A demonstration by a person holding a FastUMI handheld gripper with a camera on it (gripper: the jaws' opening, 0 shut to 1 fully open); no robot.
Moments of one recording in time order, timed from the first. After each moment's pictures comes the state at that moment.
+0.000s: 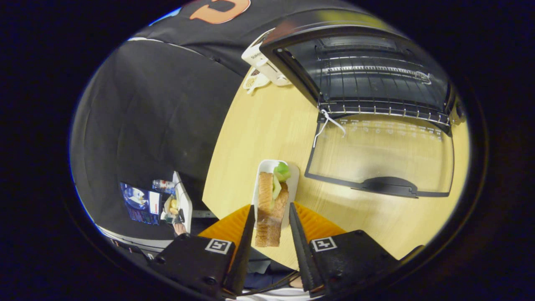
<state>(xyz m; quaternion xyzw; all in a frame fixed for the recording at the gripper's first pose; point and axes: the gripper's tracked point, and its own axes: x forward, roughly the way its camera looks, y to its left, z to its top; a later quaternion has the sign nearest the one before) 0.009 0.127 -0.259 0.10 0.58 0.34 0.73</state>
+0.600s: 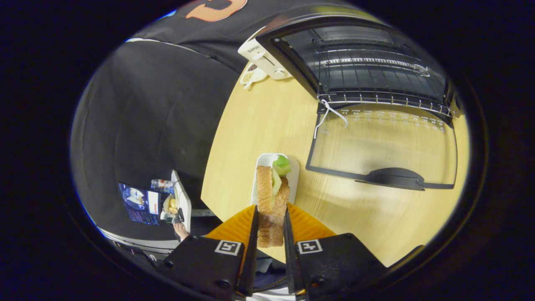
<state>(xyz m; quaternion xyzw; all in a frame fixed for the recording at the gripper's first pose) -0.004 0.127 -0.266 0.10 0.59 0.33 0.73</state>
